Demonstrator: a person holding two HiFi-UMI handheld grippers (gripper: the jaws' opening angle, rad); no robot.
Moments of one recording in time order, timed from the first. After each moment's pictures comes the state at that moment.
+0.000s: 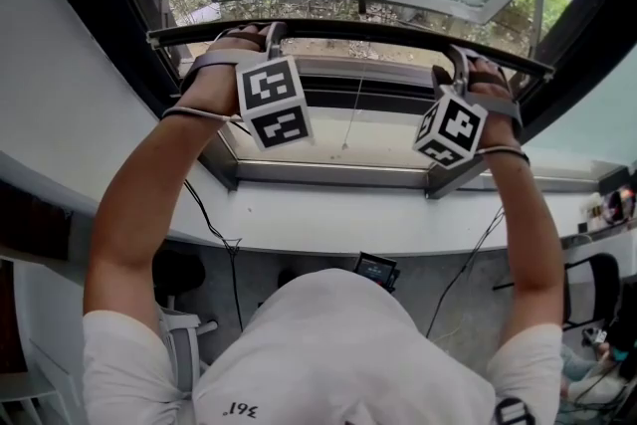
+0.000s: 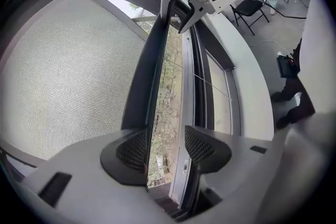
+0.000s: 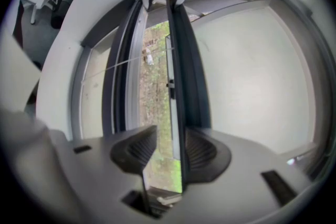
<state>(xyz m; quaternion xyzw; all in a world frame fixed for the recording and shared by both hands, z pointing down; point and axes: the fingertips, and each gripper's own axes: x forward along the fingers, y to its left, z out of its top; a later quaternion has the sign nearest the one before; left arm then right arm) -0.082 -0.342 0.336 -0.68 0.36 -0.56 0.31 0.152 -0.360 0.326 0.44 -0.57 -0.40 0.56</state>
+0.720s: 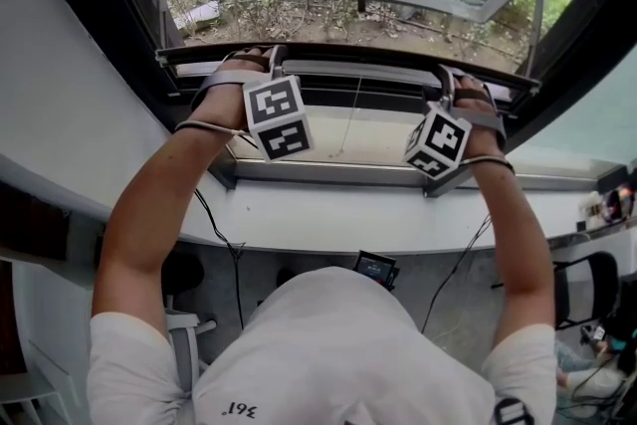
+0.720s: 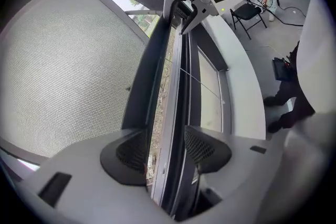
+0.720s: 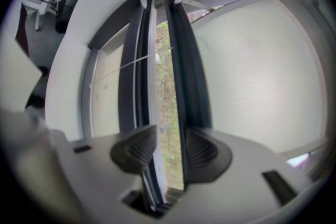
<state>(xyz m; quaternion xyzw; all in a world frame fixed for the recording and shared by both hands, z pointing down) -0.082 -0.336 0.389 -0.70 0.34 -0.57 0.27 0.153 -0.354 0.382 0.43 -0.59 -0.37 0.58</state>
